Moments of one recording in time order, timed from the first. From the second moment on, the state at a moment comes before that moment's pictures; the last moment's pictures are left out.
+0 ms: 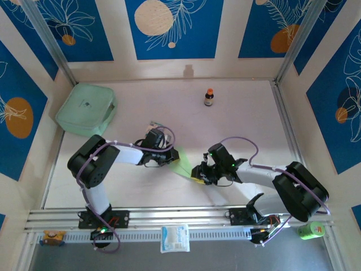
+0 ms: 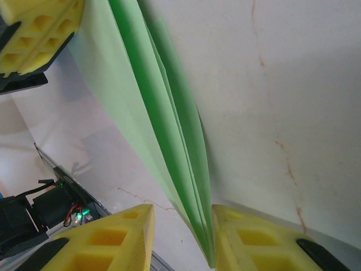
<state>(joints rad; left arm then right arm) -0.64 1.80 0.75 0.21 0.51 -0.97 0.66 1.32 0.40 -0.04 -0.55 1.06</state>
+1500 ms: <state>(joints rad) -0.63 1.47 0.79 0.03 0.44 -0.86 0.61 1.07 0.55 -0.31 -0.41 0.83</state>
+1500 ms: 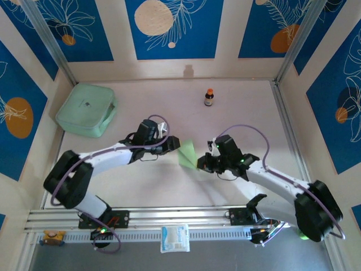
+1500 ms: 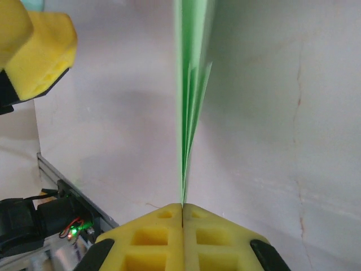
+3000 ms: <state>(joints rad) -0.47 1.02 0.71 -0.36 0.05 -0.58 1.02 1.54 1.04 -1.08 0.60 0.65</state>
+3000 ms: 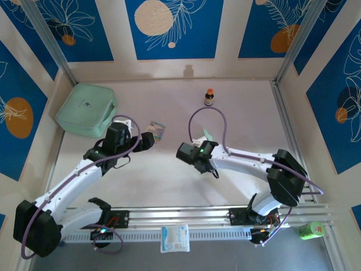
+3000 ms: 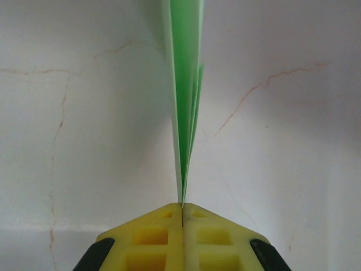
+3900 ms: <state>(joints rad) -0.46 1.08 0.71 -0.36 0.13 -0.60 1.10 1.60 1.03 -0.82 0.31 0.53</state>
